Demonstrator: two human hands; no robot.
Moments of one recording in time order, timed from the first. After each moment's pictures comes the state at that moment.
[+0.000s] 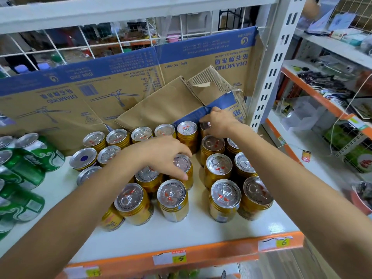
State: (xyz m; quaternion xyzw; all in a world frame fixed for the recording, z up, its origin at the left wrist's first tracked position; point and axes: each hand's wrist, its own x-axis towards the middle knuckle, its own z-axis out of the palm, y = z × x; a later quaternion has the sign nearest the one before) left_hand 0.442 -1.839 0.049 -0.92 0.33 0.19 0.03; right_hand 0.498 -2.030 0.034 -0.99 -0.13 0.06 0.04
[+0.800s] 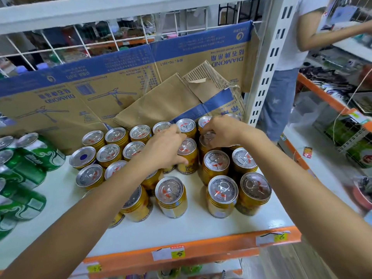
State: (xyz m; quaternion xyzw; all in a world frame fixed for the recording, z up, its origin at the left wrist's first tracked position) left_hand 0.438 -1.857 0.026 -0.97 0.23 0.05 0.04; right_hand 0.456 -2.042 0.048 -0.97 -0.20 0.10 0.05
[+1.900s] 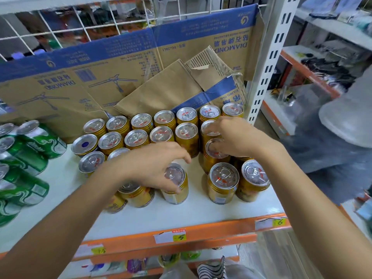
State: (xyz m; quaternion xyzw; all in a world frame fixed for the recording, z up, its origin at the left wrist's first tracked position) left_hand 0.377 -1.826 0.054 -0.92 0.36 0.18 -0.03; right_hand 0.399 -2.042 0.053 -0.97 -0.21 0.06 0.09
